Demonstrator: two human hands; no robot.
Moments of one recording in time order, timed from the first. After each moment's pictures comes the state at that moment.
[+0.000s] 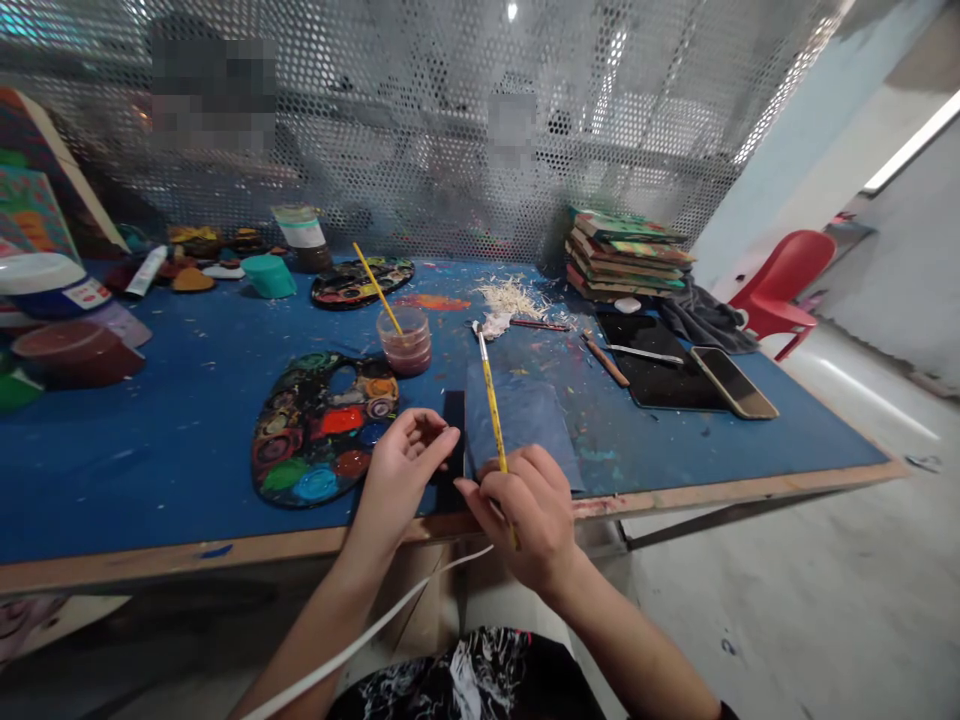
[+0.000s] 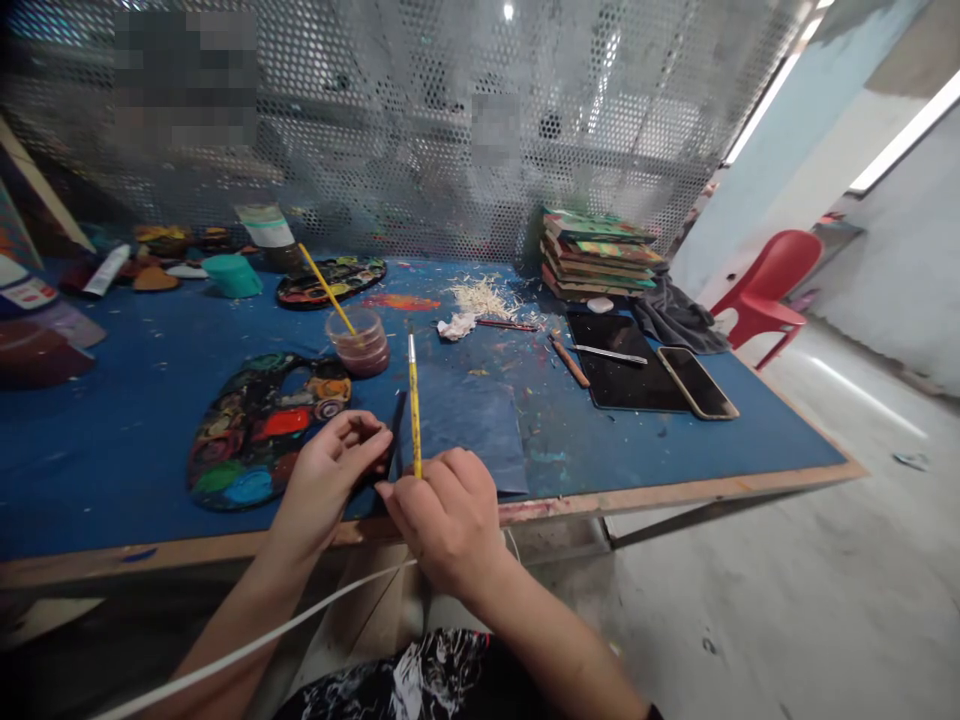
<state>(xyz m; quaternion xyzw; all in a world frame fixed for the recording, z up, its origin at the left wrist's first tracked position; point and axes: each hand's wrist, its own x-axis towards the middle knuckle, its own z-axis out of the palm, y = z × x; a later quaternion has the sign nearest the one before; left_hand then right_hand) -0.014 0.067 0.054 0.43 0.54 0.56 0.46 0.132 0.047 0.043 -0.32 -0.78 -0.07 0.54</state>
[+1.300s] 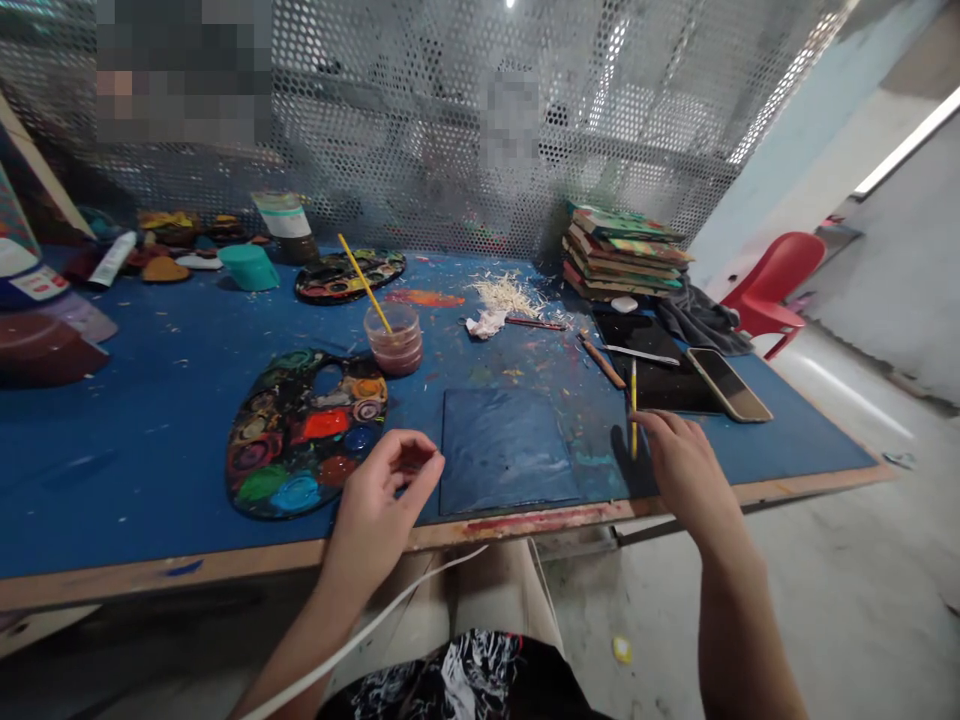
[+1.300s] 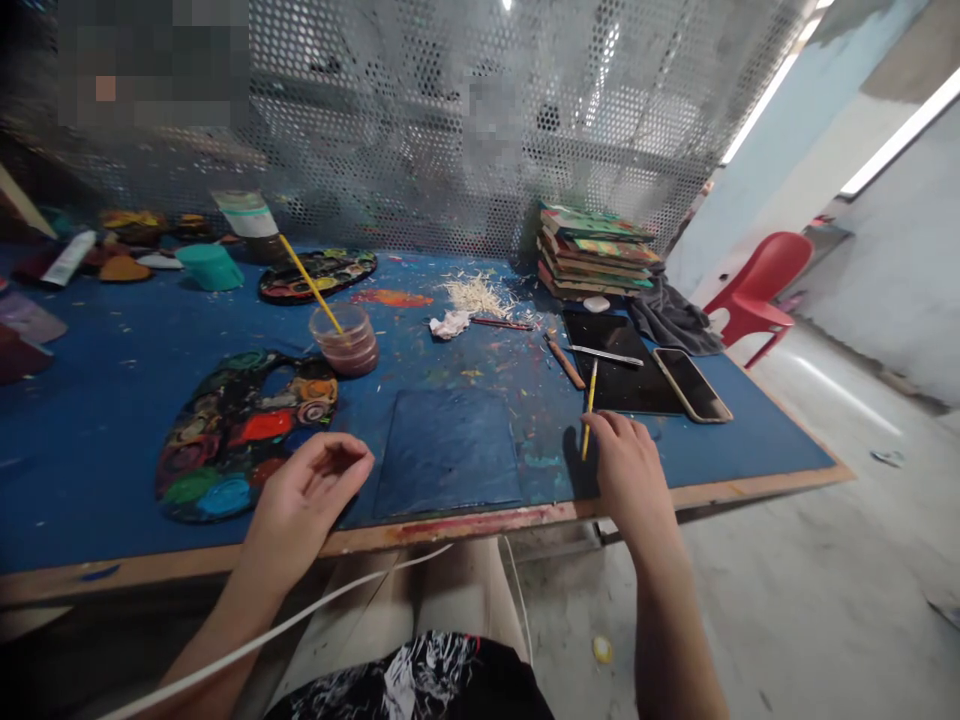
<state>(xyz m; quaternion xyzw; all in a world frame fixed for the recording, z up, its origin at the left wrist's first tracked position) -0.026 0.048 0.043 0.54 0.58 0.50 0.34 0.315 0.084 0.025 -0.61 -0.76 -0.07 0.22</state>
